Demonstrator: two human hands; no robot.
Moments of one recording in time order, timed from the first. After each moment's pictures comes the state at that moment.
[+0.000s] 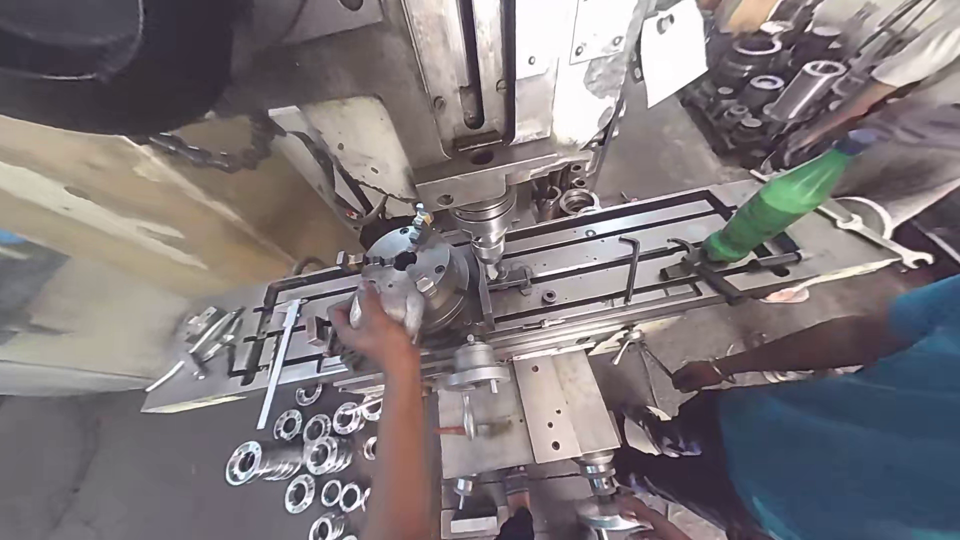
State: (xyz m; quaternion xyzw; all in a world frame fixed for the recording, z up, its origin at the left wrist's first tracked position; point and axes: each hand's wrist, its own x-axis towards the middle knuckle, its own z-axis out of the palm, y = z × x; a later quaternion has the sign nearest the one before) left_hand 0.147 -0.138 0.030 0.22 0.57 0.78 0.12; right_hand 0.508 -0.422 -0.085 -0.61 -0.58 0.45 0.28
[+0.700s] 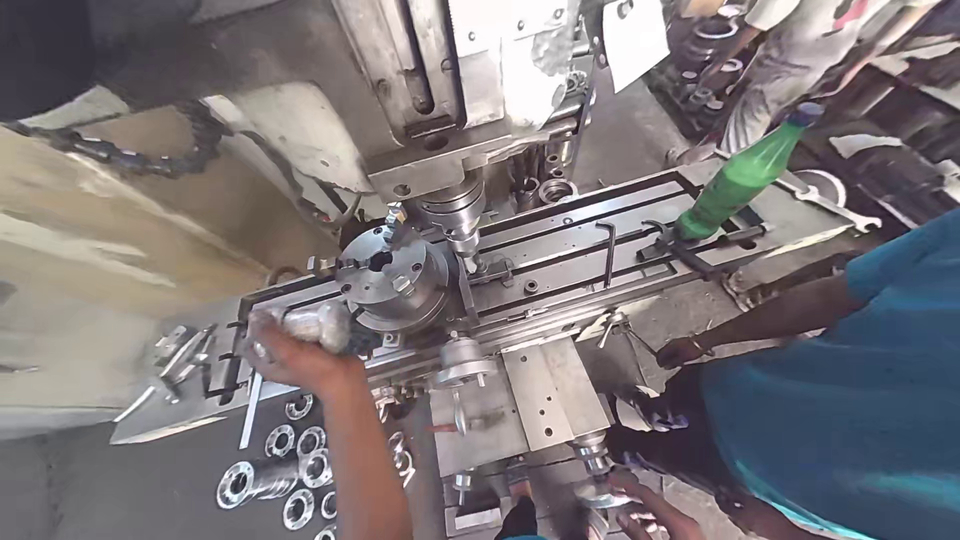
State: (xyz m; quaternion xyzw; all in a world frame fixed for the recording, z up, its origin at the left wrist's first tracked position) left_hand 0.100 -0.155 0.045 0.19 0.48 0.85 0.11; right_hand 0.508 -0.429 -0.092 -0.63 -0.58 0.45 0.28
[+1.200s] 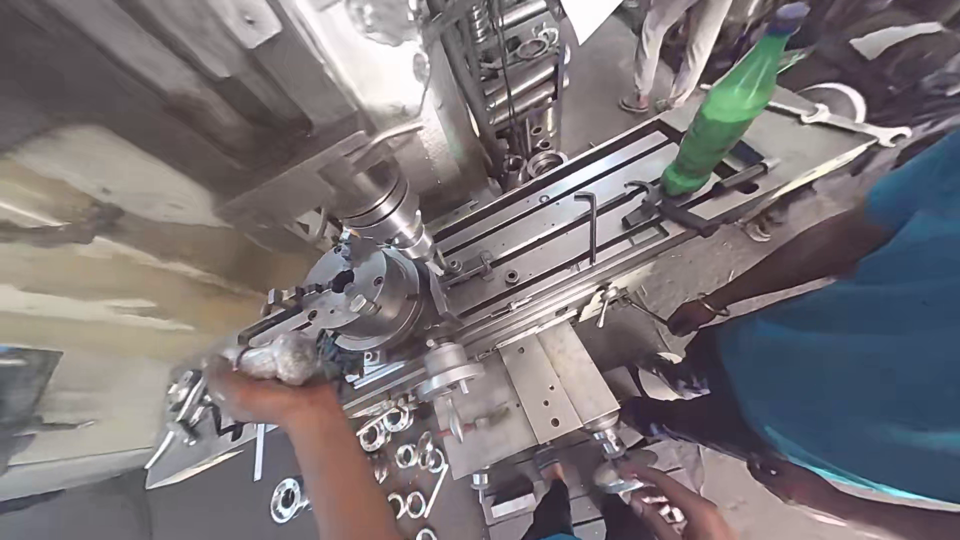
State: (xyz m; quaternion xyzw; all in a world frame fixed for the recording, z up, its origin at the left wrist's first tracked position) left_hand 0.108 -0.154 0.047 0.23 0.46 0.84 0.16; right_hand 0.515 -0.430 -0.108 -0.62 -0.53 0.47 0.33
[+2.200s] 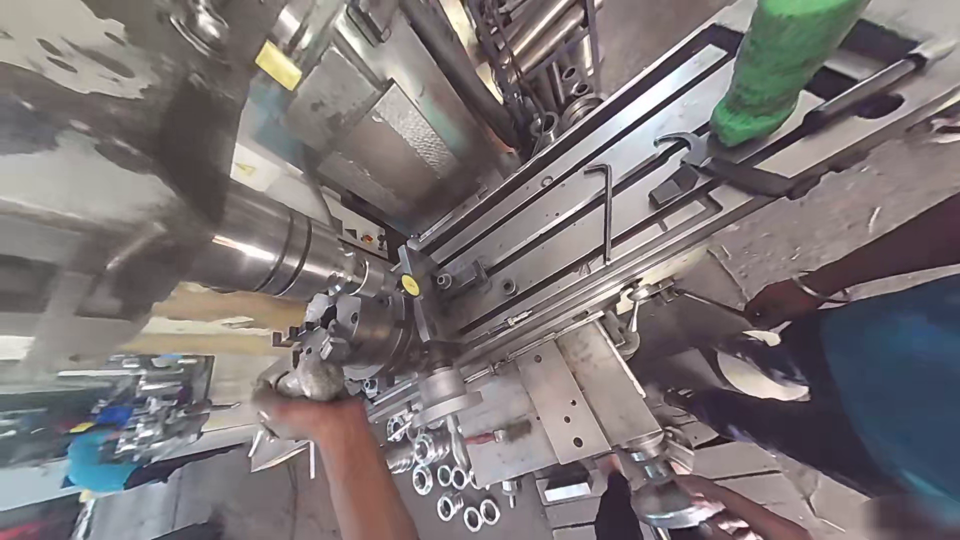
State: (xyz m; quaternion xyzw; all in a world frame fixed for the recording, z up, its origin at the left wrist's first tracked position) left_hand 0.161 -0.135 0.027 0.24 0.56 0.79 0.11; right_hand 0.596 -0.403 -0.187 -0.57 -0.51 0.58 0.29
